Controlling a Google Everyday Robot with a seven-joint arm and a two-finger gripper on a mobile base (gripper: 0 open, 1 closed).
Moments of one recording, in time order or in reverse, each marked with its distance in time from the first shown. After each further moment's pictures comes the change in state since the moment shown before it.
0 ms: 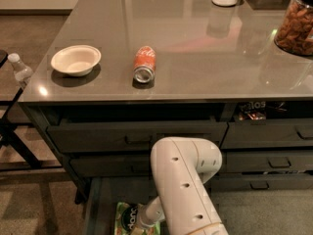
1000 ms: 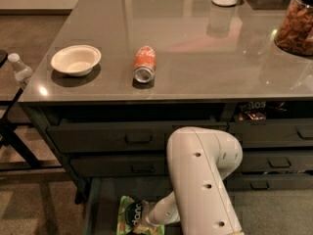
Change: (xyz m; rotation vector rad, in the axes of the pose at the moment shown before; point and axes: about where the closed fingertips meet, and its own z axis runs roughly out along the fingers) arm -0.016 -0.009 -0.072 0.110 -0.081 0.040
